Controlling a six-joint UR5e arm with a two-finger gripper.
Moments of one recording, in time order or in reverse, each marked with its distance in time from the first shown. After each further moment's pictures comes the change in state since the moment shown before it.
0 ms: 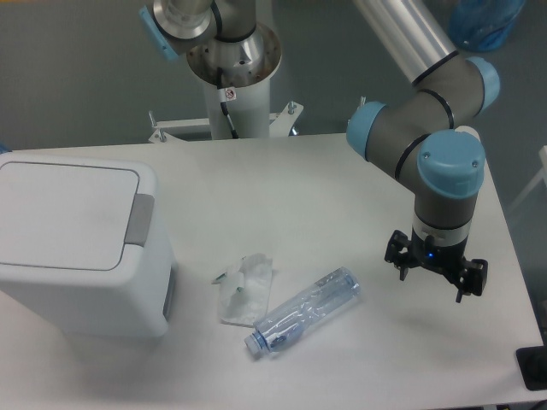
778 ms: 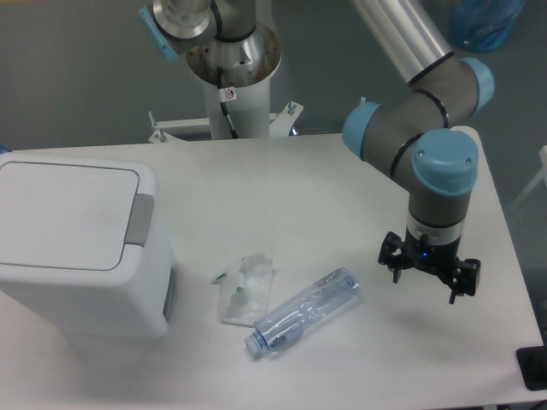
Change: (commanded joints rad) arm -0.005 0.060 -0.101 0.117 -0.138 -0.216
